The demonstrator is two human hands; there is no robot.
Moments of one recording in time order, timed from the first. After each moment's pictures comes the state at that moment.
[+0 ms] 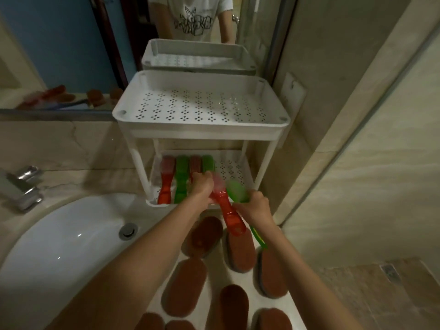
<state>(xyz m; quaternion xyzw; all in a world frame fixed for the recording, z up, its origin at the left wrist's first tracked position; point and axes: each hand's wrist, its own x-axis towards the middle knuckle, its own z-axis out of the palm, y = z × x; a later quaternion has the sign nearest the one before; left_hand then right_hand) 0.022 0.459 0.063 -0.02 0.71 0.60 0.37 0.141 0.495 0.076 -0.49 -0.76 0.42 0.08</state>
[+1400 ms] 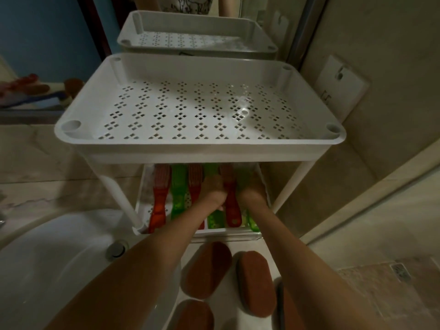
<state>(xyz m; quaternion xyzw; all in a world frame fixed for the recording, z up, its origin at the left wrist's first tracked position) -0.041 0.520 0.006 0.23 0.84 0.34 0.36 0.032 0.572 0.016 -0.51 -0.76 0.40 0.06</state>
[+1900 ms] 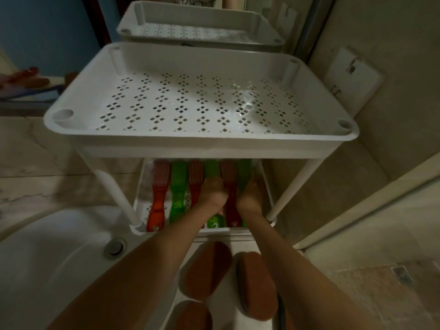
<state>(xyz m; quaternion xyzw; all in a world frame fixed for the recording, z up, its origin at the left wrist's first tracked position) -0.039 0.519 -0.007 0.23 0.85 0.32 0.36 0.029 0.567 -0.010 -0.55 -0.76 0.35 0.06</state>
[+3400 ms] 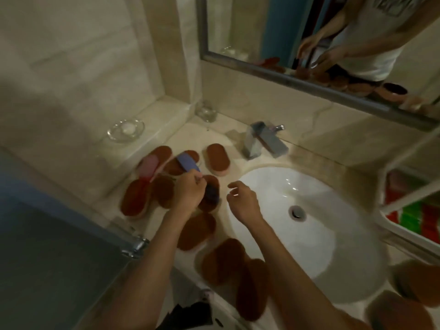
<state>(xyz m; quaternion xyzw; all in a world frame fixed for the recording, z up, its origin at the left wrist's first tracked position) -0.151 -0.057 0.036 -0.12 0.90 0.41 0.09 -0.107 0.068 0.035 -0.15 -0.88 0.44 -0.10</state>
